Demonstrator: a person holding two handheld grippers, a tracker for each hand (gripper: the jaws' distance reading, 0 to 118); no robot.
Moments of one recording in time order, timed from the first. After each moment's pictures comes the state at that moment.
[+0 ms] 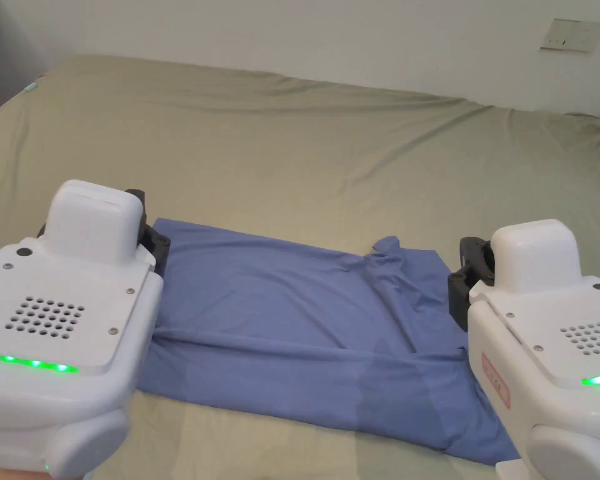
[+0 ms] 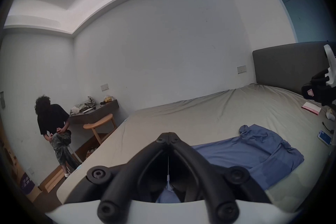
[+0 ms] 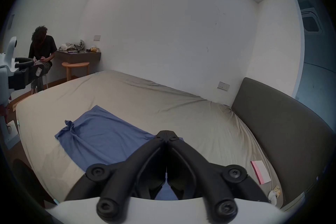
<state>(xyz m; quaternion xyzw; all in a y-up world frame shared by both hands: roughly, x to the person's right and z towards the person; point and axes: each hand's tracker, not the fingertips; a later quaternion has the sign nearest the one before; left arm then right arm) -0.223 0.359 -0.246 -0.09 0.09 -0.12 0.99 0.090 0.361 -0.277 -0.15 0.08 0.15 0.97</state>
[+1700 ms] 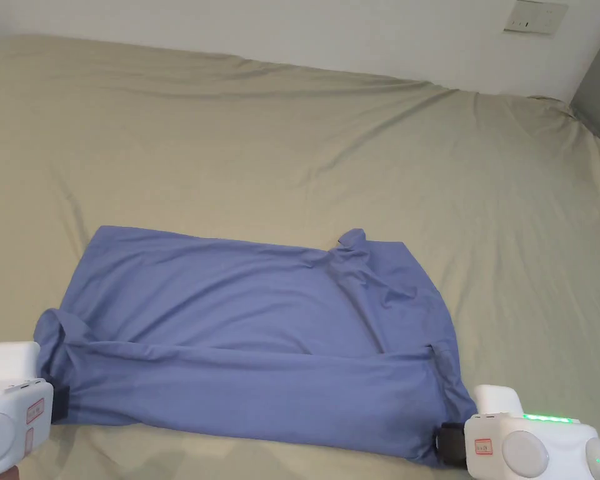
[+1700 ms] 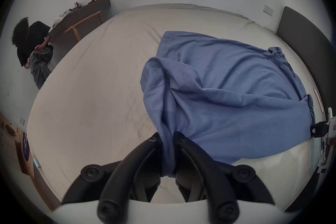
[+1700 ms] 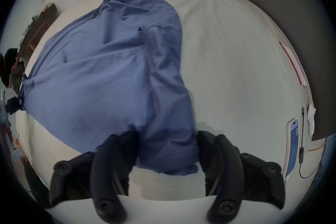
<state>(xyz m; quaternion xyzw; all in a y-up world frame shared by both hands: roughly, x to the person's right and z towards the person) -0.327 0.151 -0.314 -0.46 0.10 0.03 0.88 0.221 0.127 -0.361 -0.56 0.00 0.02 0.83</state>
